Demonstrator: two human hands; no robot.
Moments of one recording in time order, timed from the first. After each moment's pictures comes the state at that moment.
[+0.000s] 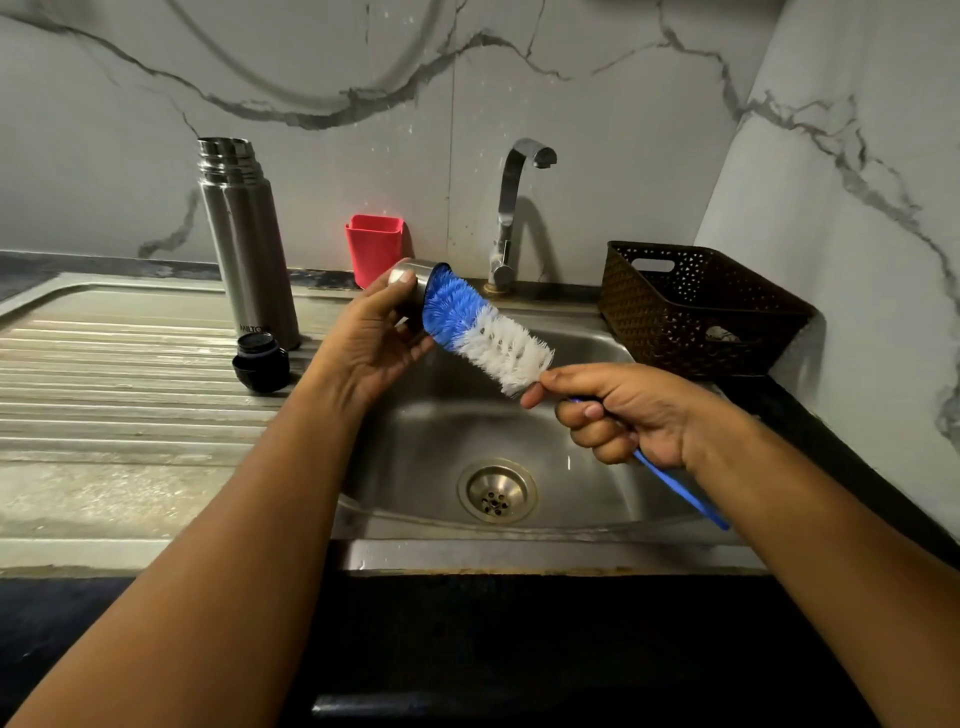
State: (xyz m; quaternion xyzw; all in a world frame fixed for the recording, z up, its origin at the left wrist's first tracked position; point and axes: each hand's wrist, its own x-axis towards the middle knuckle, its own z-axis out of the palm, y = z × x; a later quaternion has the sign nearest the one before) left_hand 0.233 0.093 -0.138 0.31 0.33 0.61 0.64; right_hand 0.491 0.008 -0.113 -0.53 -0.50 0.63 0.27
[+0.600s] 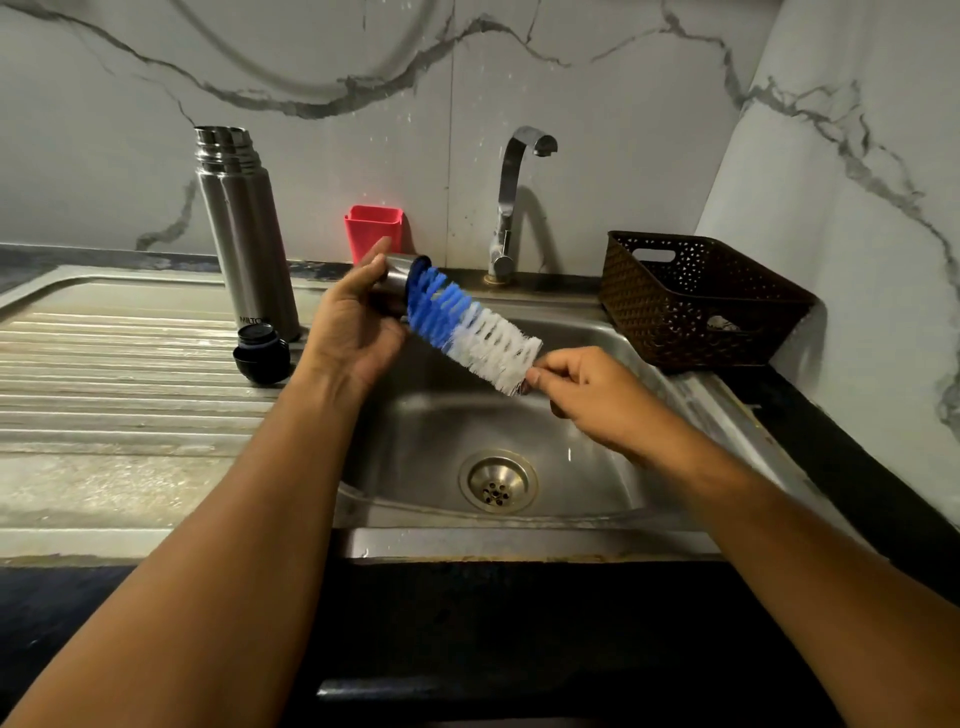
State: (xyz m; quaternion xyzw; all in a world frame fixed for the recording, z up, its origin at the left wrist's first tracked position) left_hand 0.227 0.084 -0.133 0.23 0.24 0.68 0.65; right_hand 0.471 0.009 -0.139 -0.56 -0.70 0.28 0.33
